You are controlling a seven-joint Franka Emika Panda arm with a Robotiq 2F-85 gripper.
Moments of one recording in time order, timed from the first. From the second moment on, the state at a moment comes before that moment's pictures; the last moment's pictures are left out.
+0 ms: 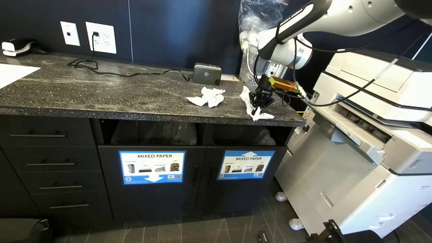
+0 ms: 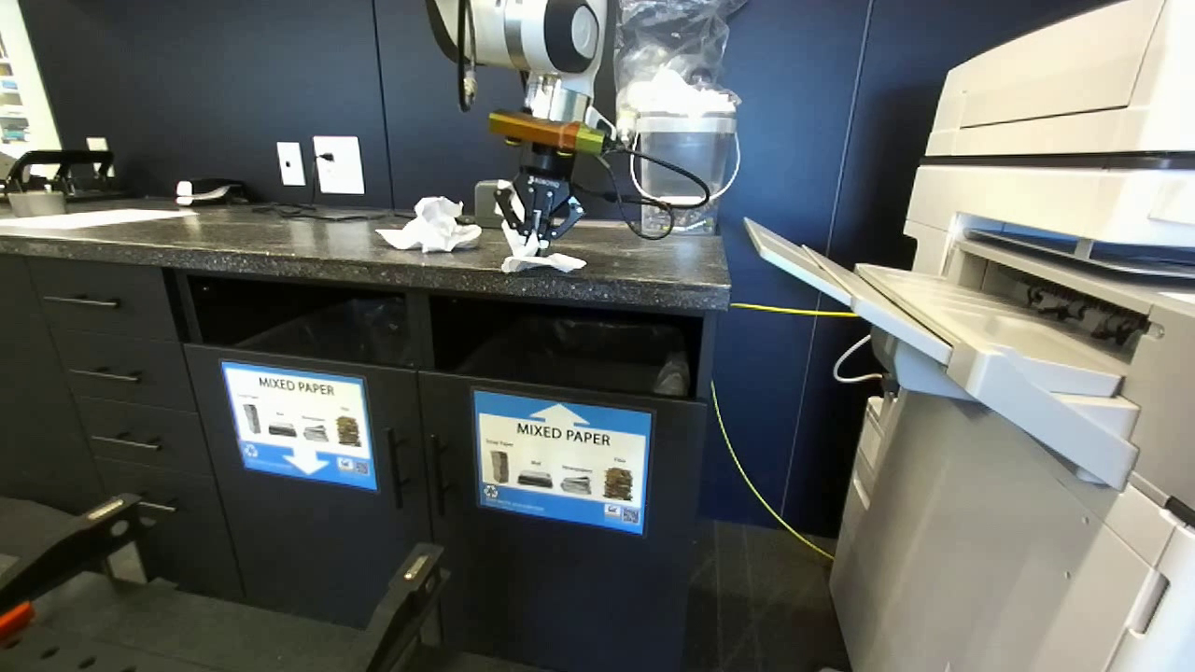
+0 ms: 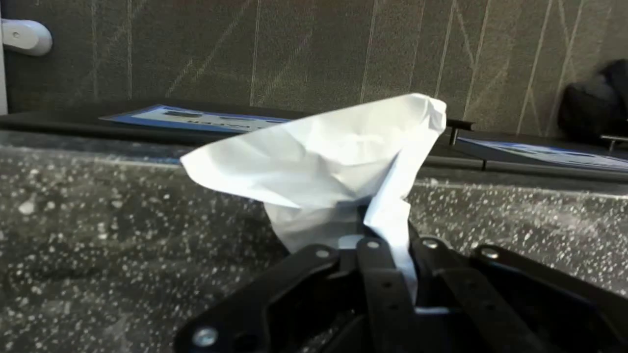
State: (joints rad) arm -0.10 0.62 0.07 -1.58 0.11 2.12 -0.25
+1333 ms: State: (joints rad) arm 0.03 0.34 0.06 -2.74 -0.03 3.28 -0.26
